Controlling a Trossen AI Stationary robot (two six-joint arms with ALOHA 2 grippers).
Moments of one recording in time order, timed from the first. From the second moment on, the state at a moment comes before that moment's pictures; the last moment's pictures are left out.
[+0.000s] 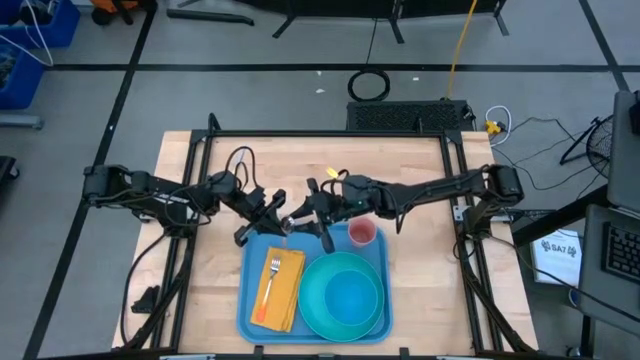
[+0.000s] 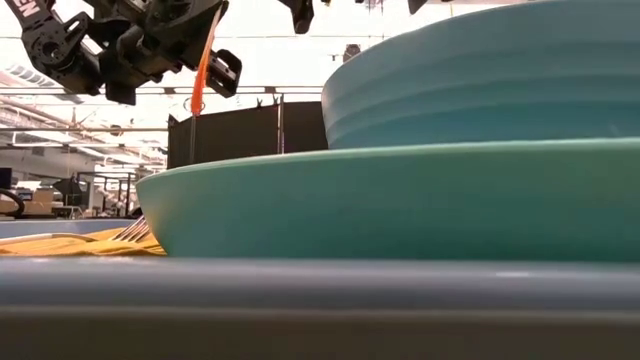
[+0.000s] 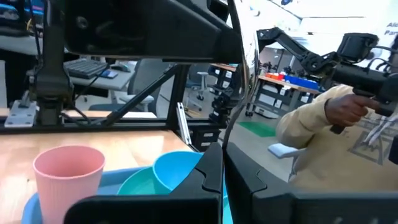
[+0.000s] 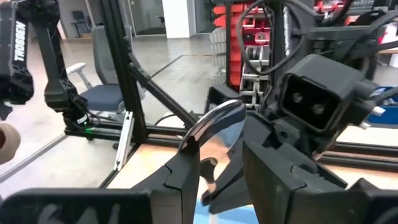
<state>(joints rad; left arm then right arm) 0.17 1.31 0.37 1.05 0.77 -0.31 0.09 1.72 1.27 0.38 -0.24 0.07</state>
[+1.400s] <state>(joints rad) 0.27 1.31 0.37 1.01 0.75 -0.35 0.06 1.70 1.03 0.07 0.06 0.09</state>
